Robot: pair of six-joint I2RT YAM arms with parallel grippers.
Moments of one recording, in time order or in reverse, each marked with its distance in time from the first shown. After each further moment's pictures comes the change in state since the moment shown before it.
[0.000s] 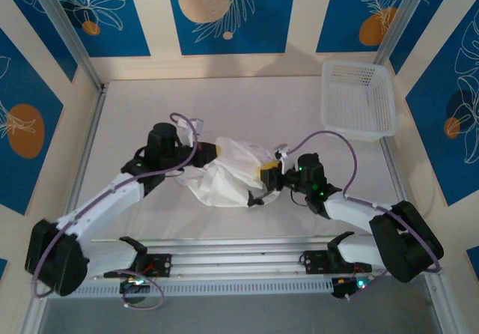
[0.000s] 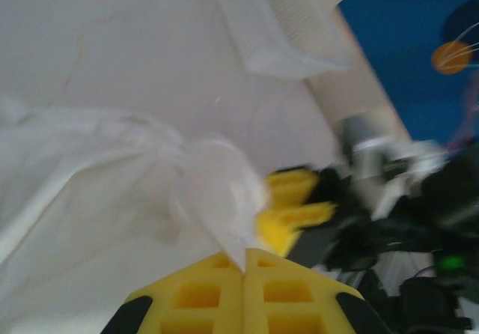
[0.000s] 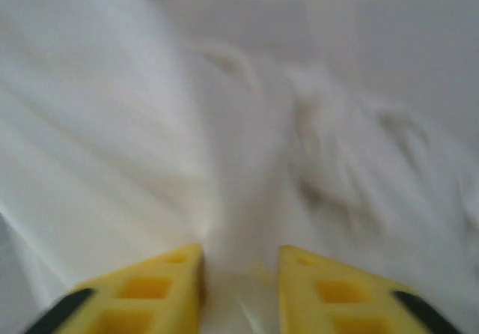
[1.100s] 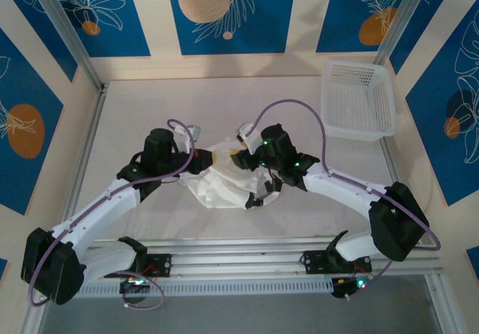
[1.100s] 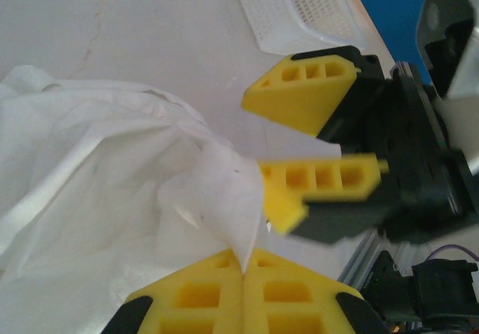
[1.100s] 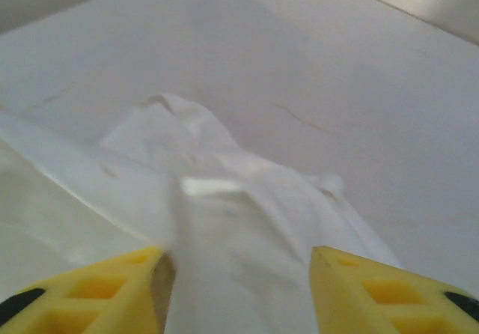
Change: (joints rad) left arm 0.003 -0.037 -0.061 -0.055 -0.003 0.035; right arm 0.200 0.148 0.541 -0.463 0.254 -0.293
